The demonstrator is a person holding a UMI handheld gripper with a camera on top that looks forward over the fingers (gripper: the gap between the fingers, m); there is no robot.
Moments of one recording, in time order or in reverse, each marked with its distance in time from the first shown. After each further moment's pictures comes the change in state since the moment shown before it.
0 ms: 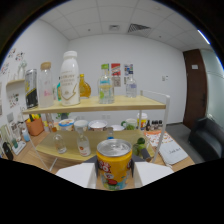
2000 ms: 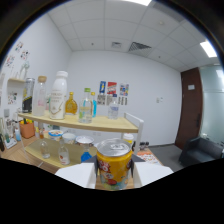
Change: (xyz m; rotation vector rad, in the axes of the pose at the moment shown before) arm 0.065 -0.049 -0.017 0.203 0.068 -0.109
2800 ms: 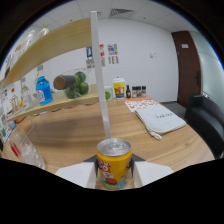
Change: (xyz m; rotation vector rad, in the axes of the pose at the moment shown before) arm 0.052 0.248 0.043 -0.363 -0.006 0.199
